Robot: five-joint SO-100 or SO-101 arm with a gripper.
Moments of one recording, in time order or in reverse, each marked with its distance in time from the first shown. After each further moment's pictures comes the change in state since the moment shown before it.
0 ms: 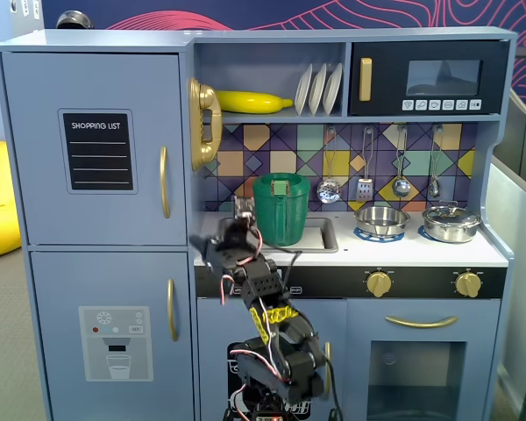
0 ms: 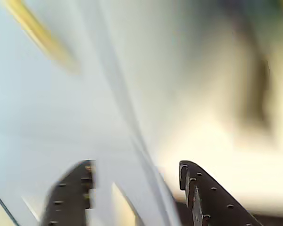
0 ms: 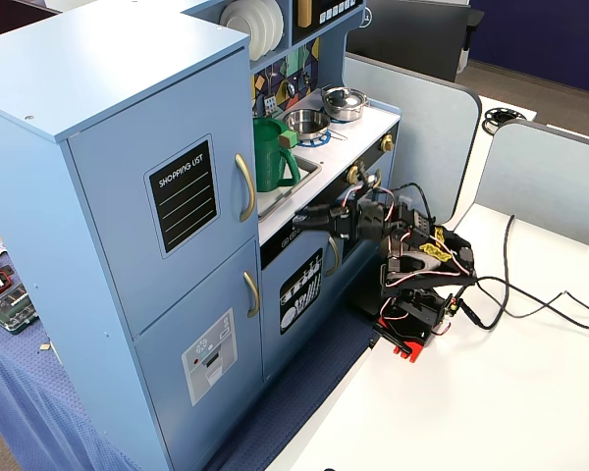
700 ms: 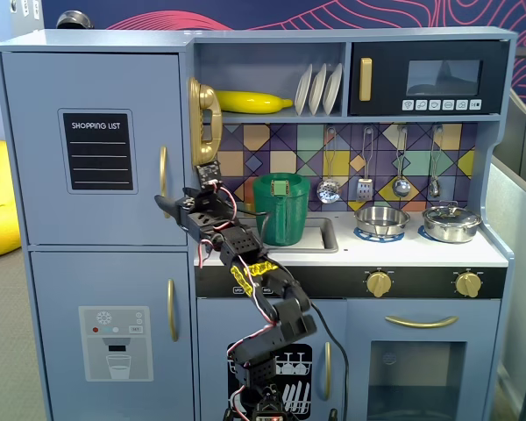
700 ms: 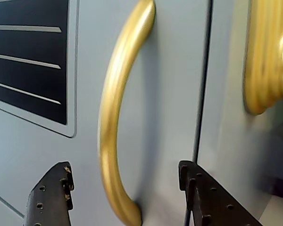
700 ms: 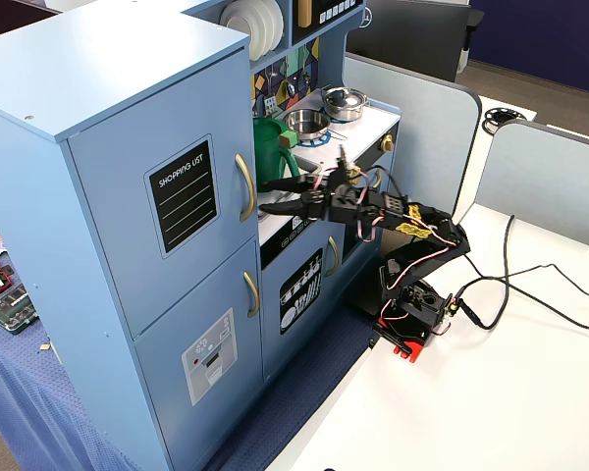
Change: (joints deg) arm -5.7 -30.9 -22.3 -21.3 -16.2
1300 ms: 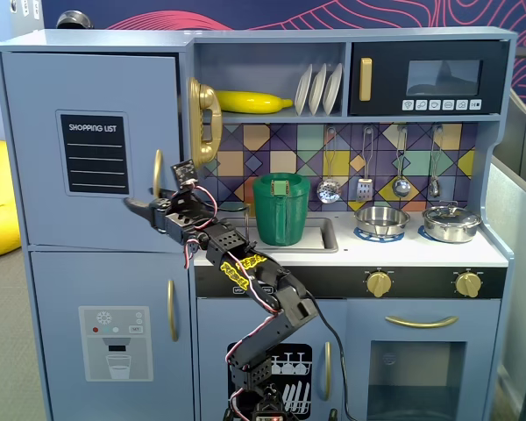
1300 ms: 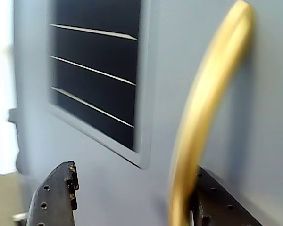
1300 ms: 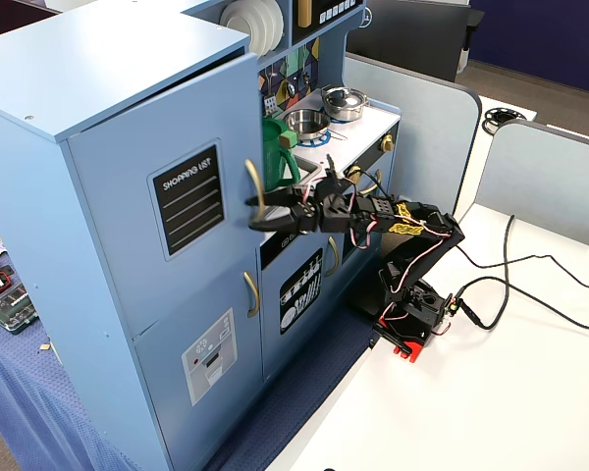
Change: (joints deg) arm -14.5 -5.2 -4.6 -2.5 -2.4
